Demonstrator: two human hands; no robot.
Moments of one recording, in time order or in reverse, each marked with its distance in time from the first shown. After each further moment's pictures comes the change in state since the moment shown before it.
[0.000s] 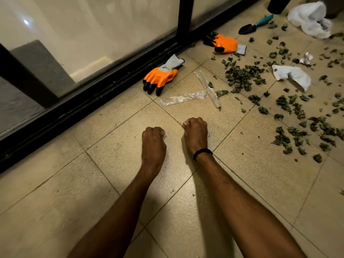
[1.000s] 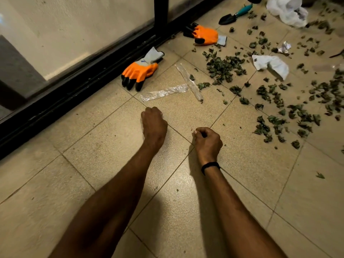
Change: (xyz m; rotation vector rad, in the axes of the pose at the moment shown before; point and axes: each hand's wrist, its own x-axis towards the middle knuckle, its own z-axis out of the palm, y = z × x) left_hand 0.049 0.063 0.036 -0.010 -0.037 -0.026; right_hand -0.046 0.051 -0.061 0.416 0.221 0.470
